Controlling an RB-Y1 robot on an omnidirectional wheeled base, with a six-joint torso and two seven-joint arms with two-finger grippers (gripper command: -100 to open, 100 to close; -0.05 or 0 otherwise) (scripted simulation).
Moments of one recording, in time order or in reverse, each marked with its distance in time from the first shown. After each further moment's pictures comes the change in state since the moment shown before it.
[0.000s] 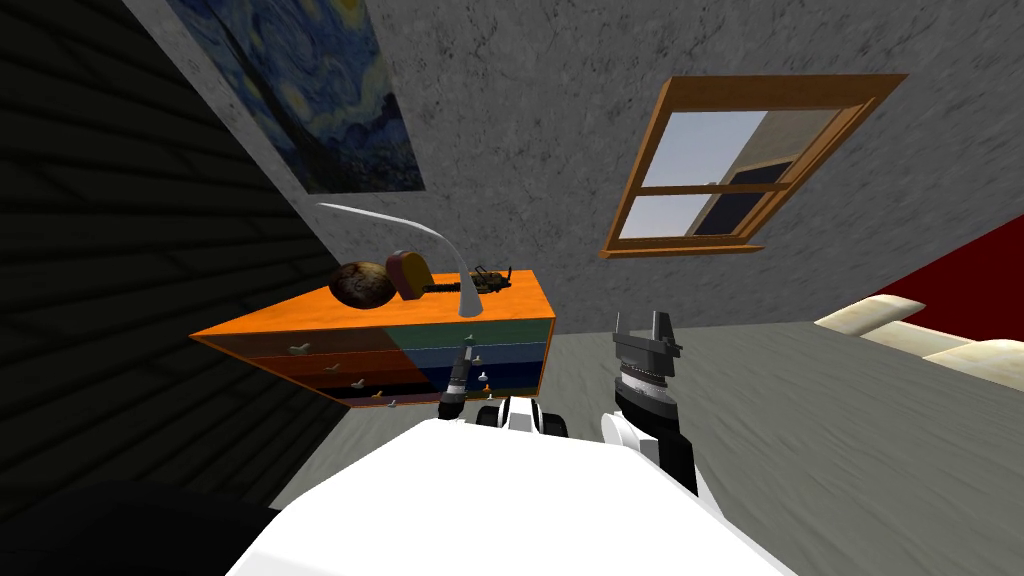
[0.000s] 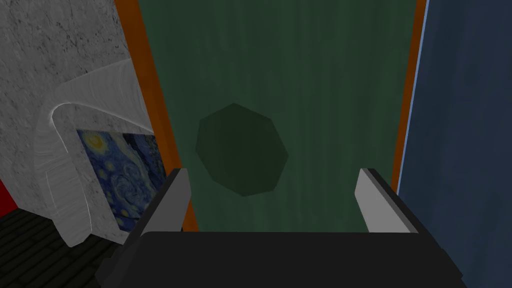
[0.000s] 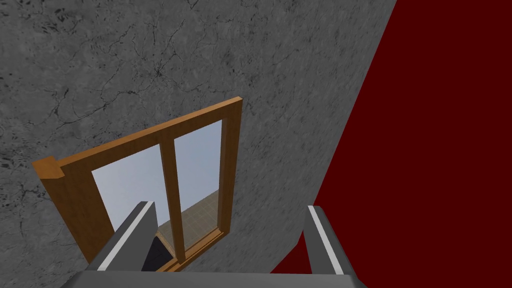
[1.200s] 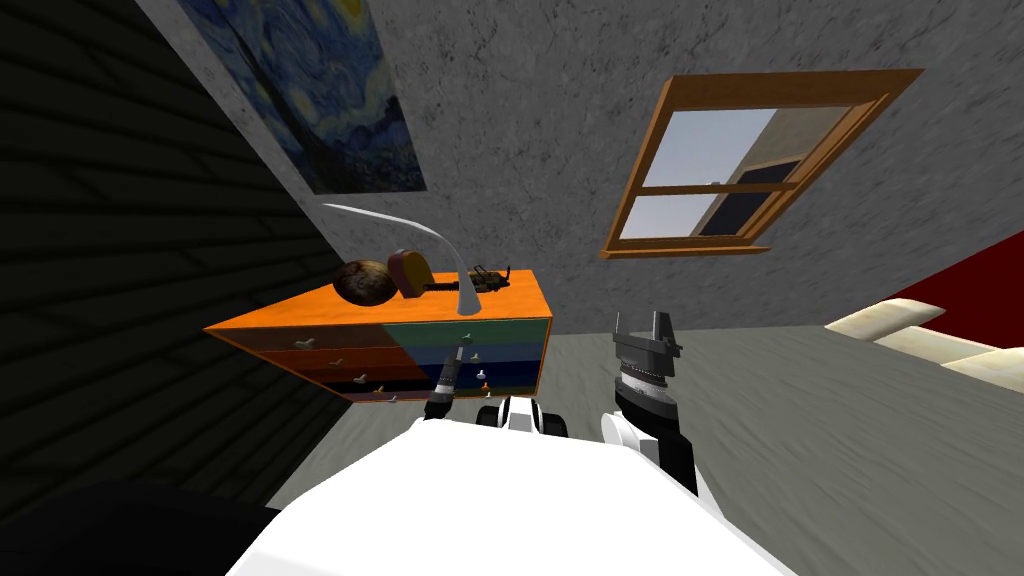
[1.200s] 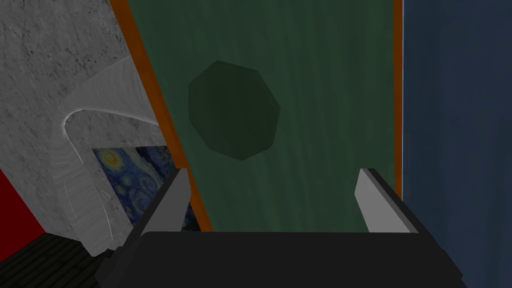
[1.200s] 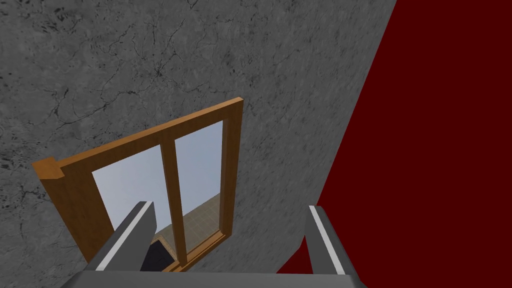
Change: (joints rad) left arm 0.002 0.109 0.017 0.004 0.006 0.003 -0.014; right arm 0.000 0.000 0.000 0.000 0.000 0.000 0.000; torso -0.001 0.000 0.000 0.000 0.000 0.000
